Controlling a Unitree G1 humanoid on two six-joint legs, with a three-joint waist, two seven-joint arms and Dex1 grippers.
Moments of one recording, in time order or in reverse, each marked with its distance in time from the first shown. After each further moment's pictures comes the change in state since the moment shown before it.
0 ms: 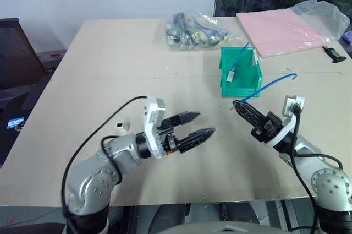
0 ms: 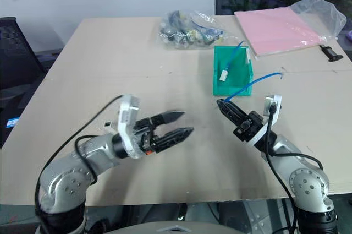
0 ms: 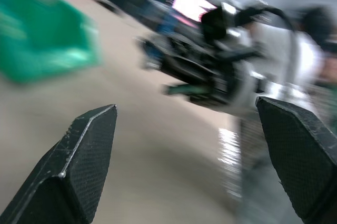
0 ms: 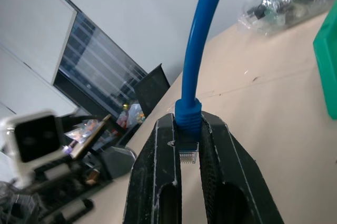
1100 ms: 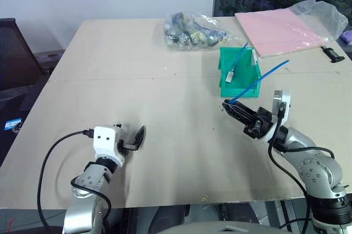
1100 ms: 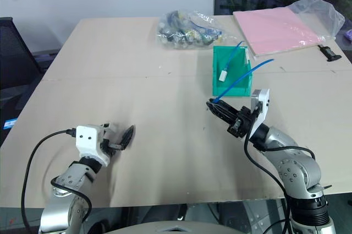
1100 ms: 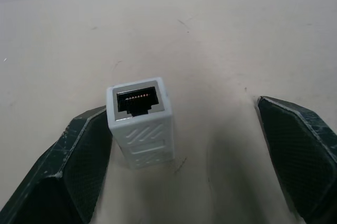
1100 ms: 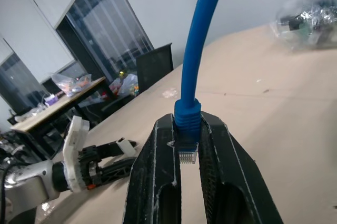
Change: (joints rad) left arm 0.260 -0.058 0.098 0.475 0.571 -0.606 0.213; right arm -0.065 0.000 0.079 0.037 -0.314 -0.090 0.240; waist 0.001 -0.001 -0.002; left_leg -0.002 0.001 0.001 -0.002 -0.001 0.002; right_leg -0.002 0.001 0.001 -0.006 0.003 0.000
